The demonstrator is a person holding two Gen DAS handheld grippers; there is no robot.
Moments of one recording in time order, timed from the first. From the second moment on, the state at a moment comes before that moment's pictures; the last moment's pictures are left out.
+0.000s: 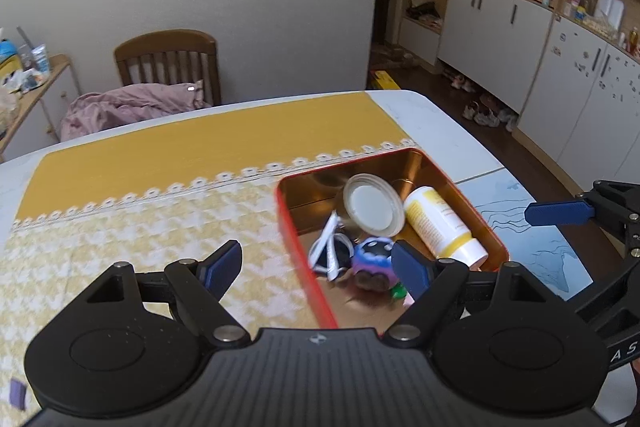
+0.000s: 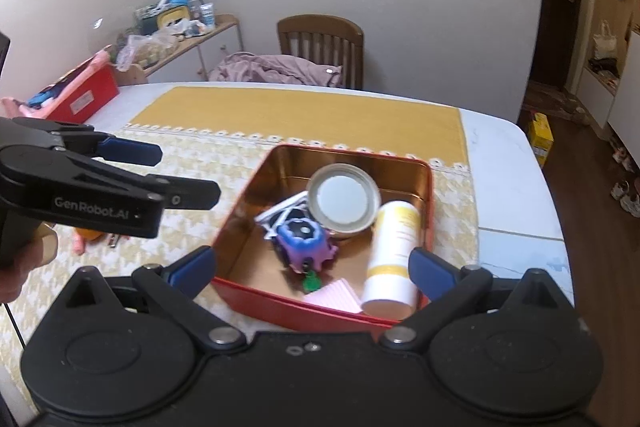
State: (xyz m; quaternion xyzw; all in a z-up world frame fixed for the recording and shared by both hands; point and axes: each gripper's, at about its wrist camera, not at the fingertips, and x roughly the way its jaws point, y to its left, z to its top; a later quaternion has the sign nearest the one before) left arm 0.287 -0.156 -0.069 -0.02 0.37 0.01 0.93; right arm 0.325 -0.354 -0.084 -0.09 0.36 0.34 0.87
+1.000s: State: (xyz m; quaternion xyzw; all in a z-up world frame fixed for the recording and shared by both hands) left arm 0.151 0.058 -0.088 -0.06 0.35 0.08 0.93; right arm 0.271 -0.199 -0.097 -0.08 0.38 0.34 0.86
